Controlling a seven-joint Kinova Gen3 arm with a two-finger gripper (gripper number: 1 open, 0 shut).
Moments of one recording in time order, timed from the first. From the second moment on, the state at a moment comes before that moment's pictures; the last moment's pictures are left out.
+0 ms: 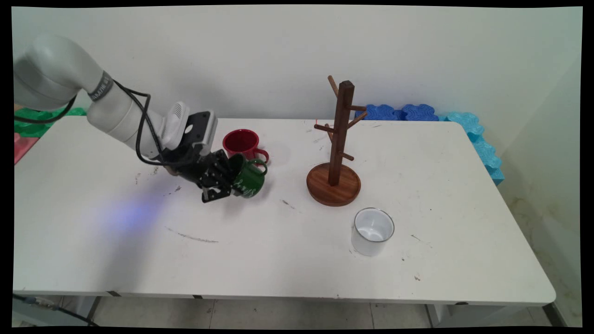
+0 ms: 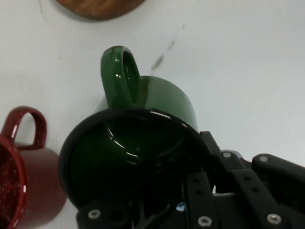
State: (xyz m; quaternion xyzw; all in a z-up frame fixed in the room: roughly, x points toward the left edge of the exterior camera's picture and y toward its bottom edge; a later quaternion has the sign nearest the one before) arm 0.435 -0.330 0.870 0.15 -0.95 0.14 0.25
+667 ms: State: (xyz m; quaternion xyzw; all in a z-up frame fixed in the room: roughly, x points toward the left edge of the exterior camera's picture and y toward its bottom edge) arm 0.434 -0.333 0.847 0.12 -0.96 0.13 0.20
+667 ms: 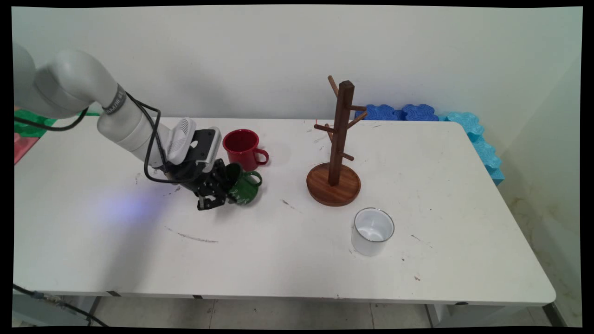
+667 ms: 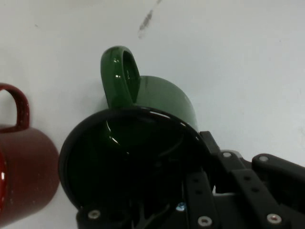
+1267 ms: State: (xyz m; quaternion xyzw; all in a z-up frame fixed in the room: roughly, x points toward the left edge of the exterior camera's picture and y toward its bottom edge) arm 0.428 -0.336 0.836 0.10 -0.97 0.13 0.18
